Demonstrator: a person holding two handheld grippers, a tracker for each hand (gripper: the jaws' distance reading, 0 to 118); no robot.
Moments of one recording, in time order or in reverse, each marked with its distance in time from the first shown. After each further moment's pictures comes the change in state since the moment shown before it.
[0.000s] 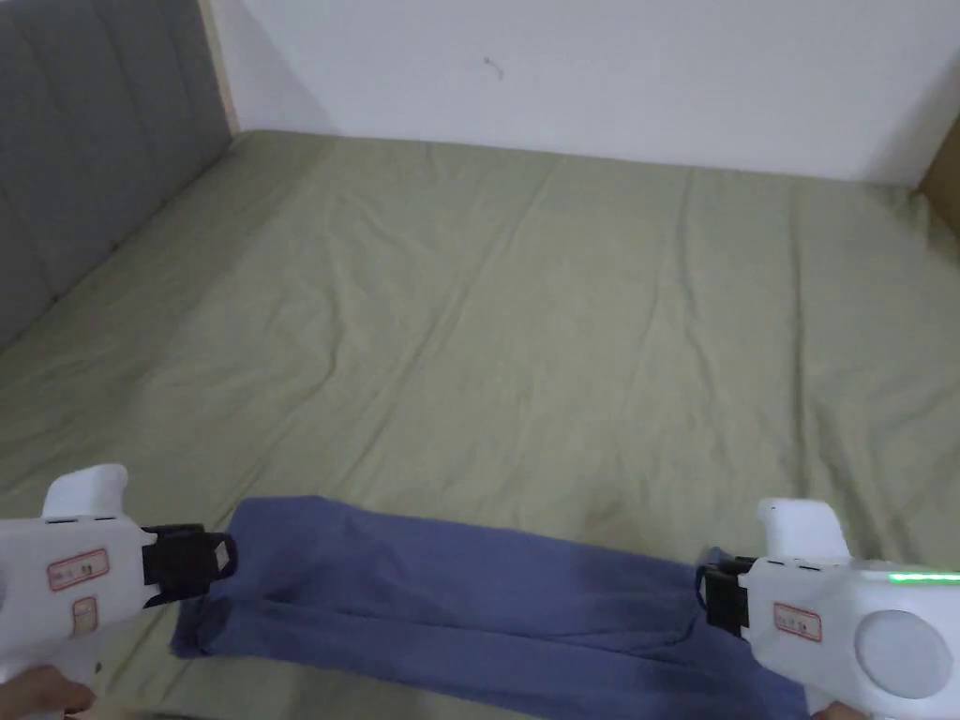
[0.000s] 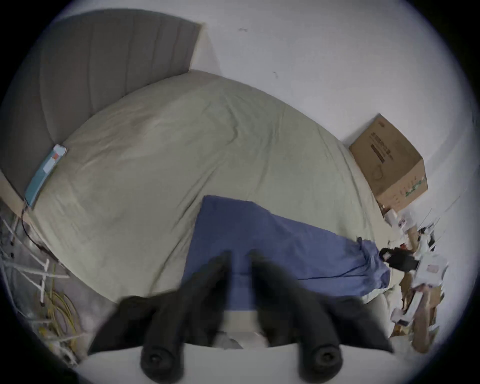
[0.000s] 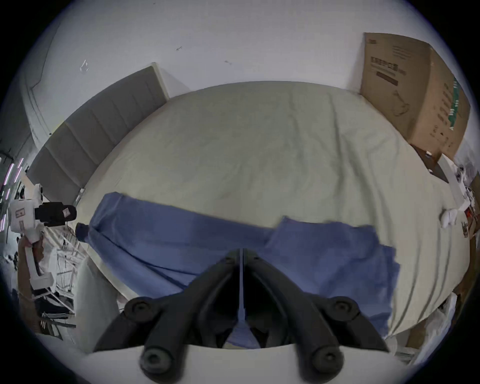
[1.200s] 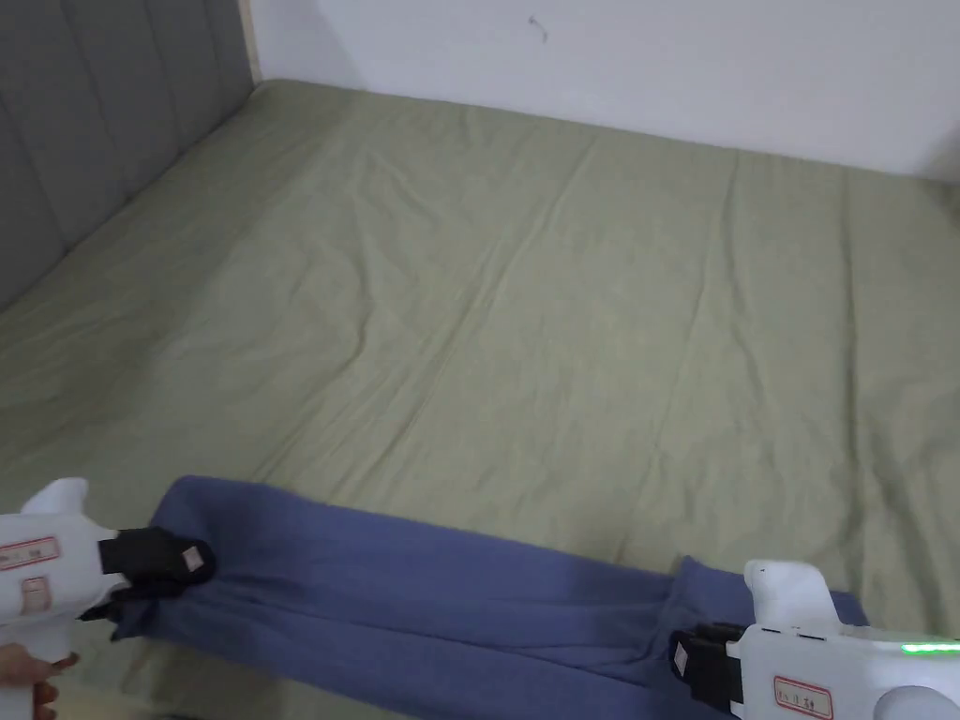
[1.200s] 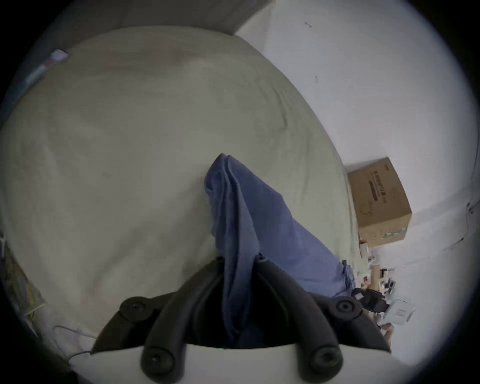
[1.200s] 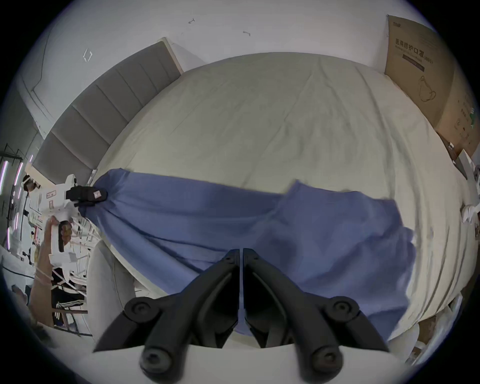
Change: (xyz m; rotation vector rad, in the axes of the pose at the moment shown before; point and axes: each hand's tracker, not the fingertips) left arm -0.105 0.018 -0.051 -0.091 -0.137 0.291; right arm -0.034 -0.009 -0.023 -0.147 0.092 0.011
